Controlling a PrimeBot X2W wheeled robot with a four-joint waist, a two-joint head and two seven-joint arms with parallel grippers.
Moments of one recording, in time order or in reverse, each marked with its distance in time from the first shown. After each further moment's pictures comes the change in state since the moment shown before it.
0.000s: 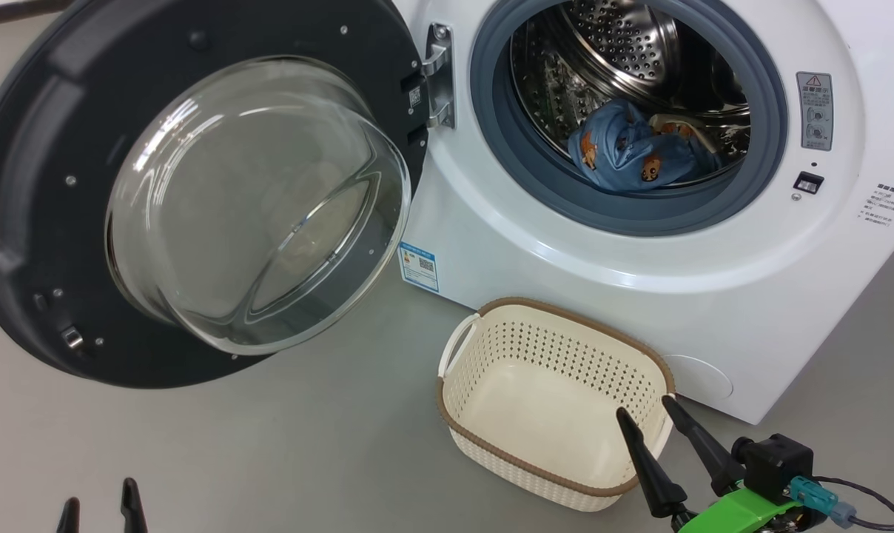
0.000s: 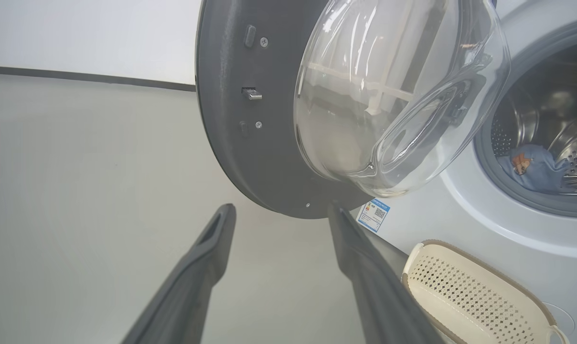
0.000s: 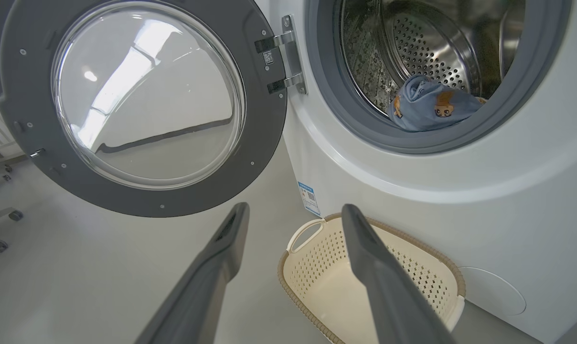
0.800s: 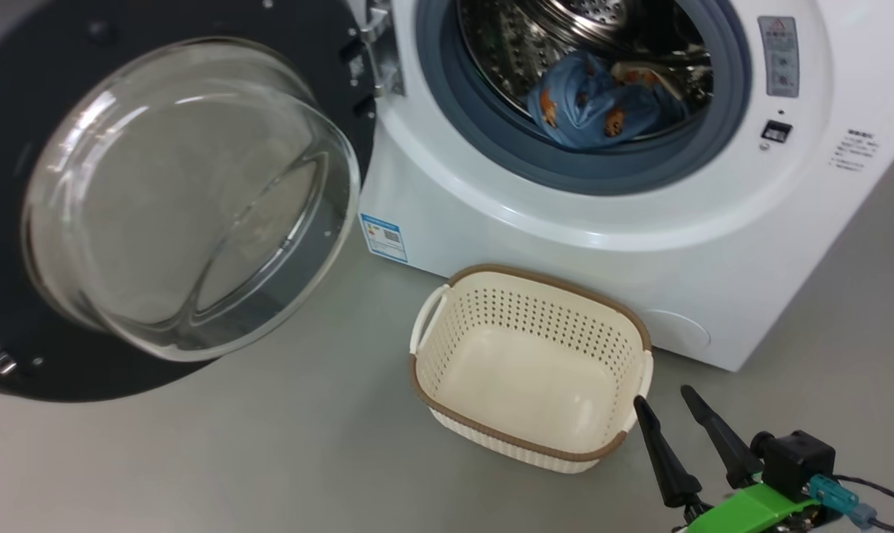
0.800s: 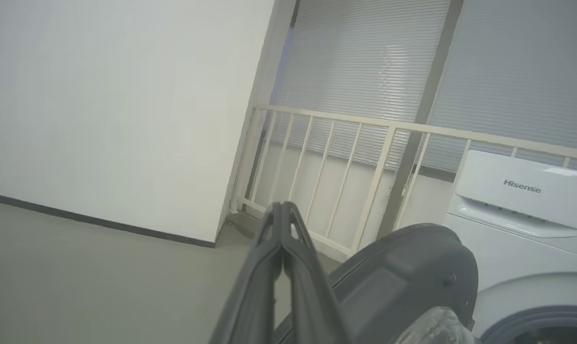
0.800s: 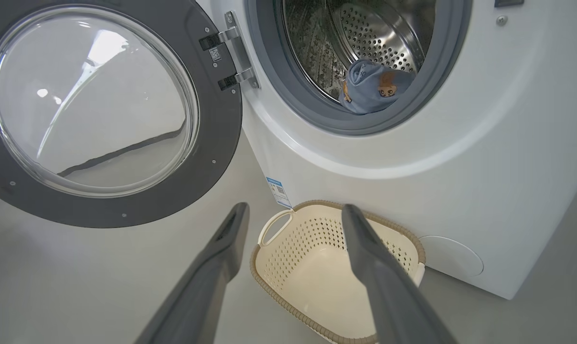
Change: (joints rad) left arm -0.525 0.527 0.035 0.081 -0.550 -0.002 0.002; right arm 0.030 0.017 -0.073 -0.044 -0.027 0.000 0.000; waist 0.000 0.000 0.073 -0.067
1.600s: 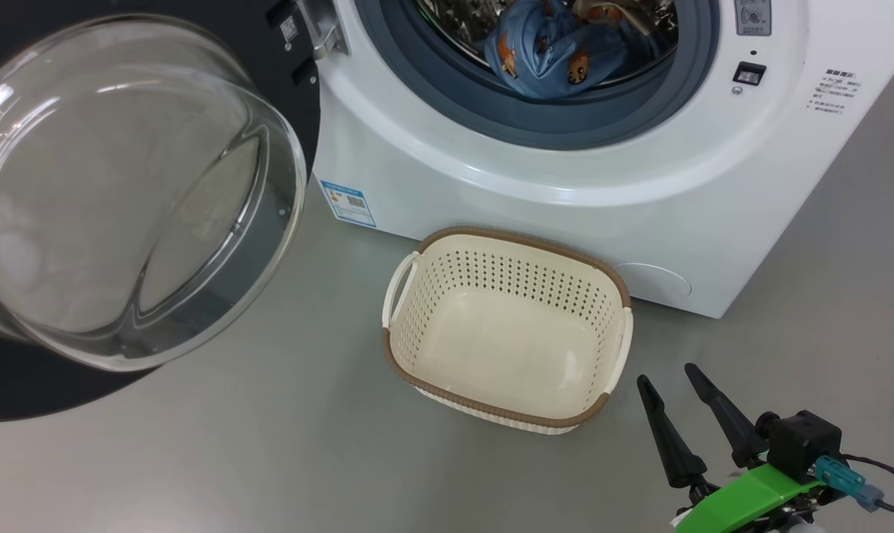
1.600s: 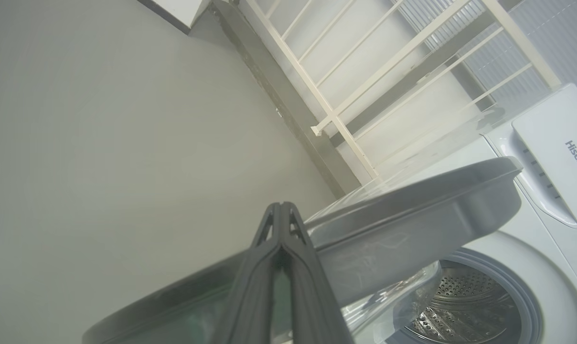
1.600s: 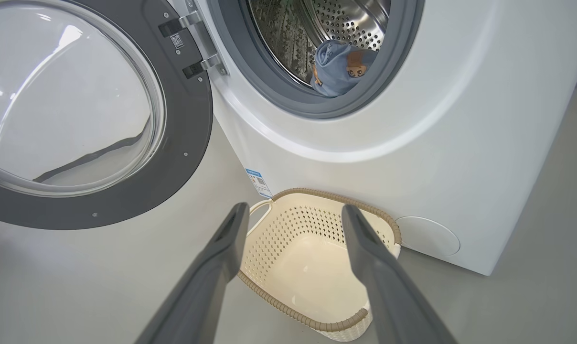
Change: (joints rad) left arm -0.202 0.203 -0.166 0.377 -0.657 0.000 0.607; right arm -0.052 -0.025 0.014 -0.005 -0.001 0.000 0.000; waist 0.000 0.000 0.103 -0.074
